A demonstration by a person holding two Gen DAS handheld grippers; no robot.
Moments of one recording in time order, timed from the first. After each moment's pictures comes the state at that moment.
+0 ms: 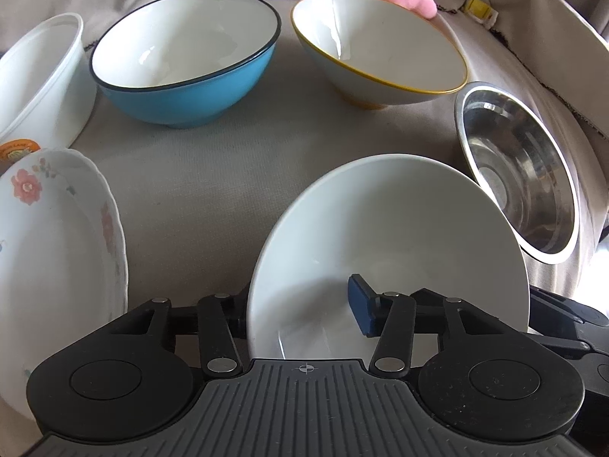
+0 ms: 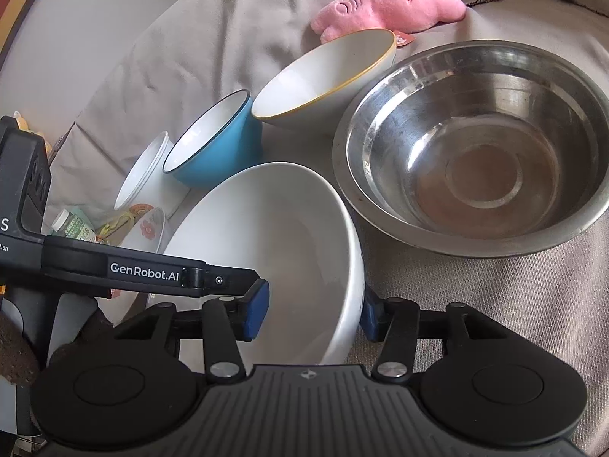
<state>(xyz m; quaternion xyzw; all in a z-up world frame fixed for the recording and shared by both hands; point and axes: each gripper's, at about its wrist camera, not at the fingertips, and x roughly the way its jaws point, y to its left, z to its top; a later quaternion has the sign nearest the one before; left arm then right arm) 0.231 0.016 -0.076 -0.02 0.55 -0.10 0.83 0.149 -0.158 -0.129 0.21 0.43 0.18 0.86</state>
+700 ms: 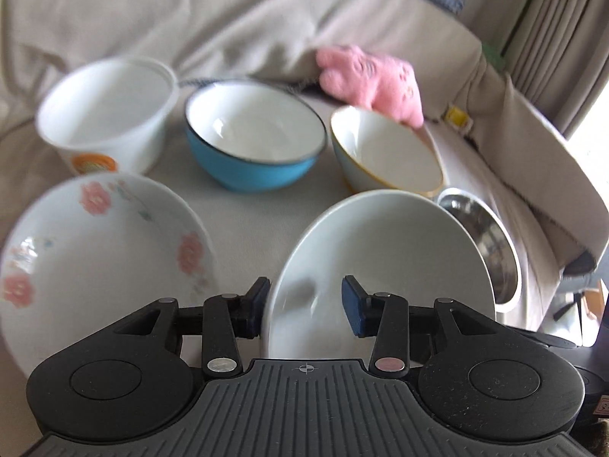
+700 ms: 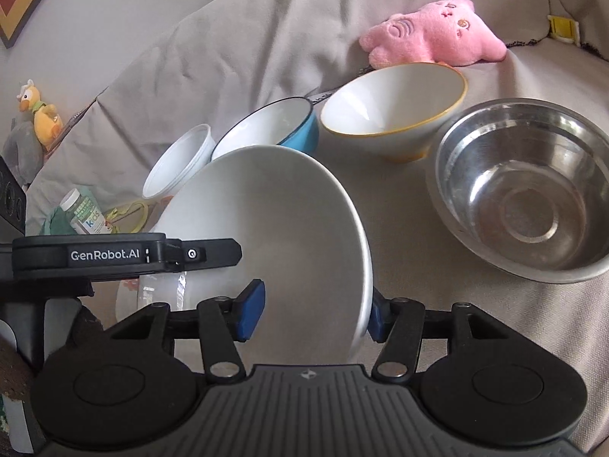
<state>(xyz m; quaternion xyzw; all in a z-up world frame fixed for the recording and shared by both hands) 0.185 0.086 -0.025 -0.13 0.42 -0.11 0.89 0.138 -0.095 -0.073 0.16 0.42 0.20 0.87</state>
